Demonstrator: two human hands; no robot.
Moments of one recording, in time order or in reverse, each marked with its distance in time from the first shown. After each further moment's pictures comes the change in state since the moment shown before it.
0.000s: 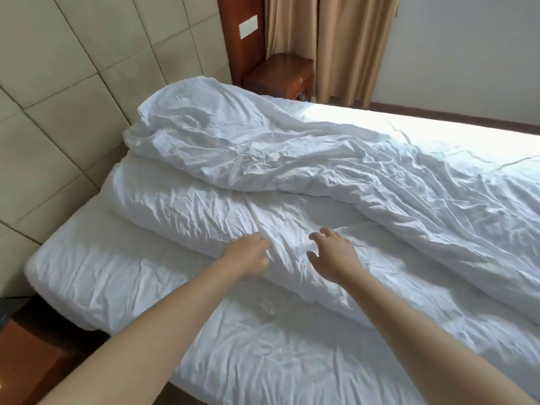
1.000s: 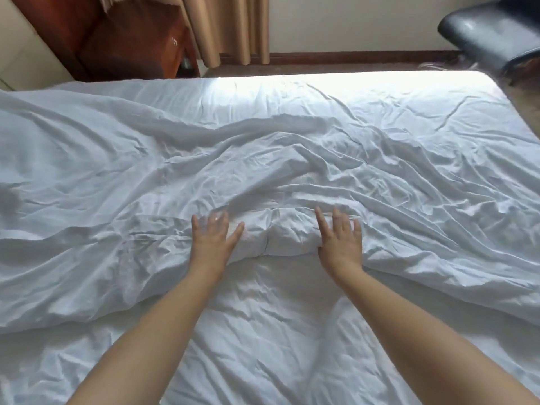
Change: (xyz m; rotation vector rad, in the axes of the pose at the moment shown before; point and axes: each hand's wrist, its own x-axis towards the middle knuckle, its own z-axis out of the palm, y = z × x) left_hand 0.424 -0.074 -0.011 0.625 0.093 0.238; right_hand 0.306 0.148 0.058 -0.250 0.020 0.607
